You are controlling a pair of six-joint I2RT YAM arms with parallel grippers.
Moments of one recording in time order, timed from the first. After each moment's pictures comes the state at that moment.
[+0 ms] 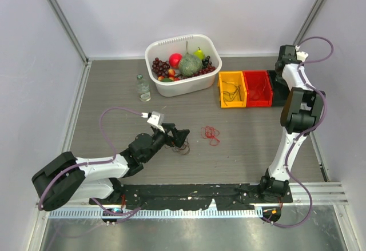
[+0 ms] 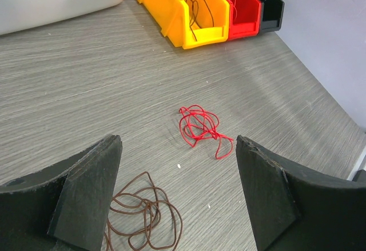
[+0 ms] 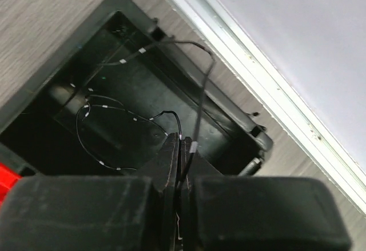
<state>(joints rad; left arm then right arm) -0.91 1.19 0.26 0.87 -0.23 -0.45 -0.20 2.11 1.75 -0.59 0.53 0.37</state>
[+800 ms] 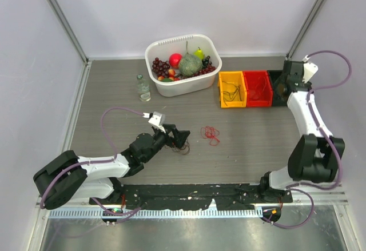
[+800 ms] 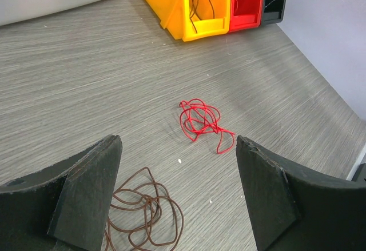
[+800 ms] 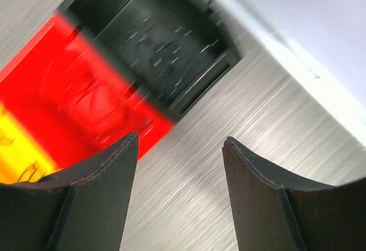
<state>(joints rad) -0.90 1.21 0.26 0.87 -0.22 -0.45 -0.16 1.53 1.26 -0.51 0.44 0.47</state>
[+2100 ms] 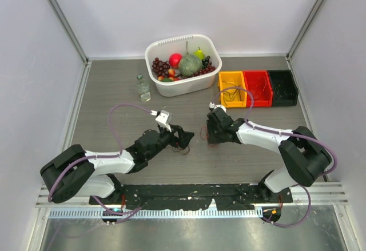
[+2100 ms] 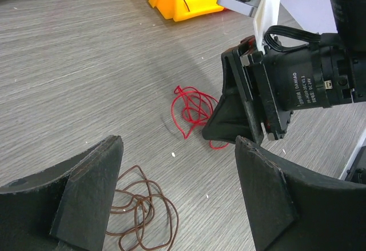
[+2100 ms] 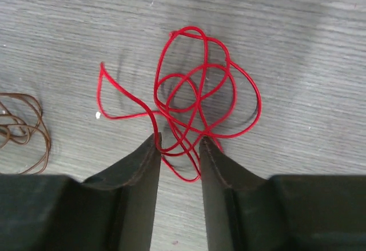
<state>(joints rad) -0.90 1.30 0.33 0.82 -0.15 -0.45 0.68 1.47 0.74 -0.29 0.09 0.53</state>
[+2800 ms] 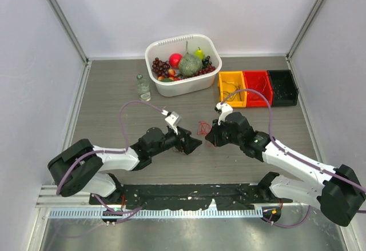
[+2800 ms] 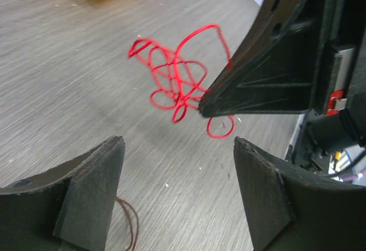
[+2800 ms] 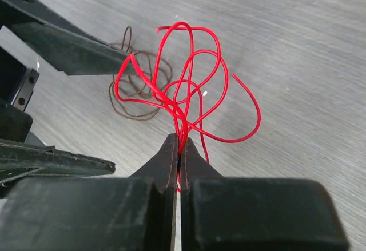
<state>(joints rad) -0.90 1.37 0.36 0.87 0.09 -0.45 0.72 1.03 0.60 -0.18 -0.06 0.42</state>
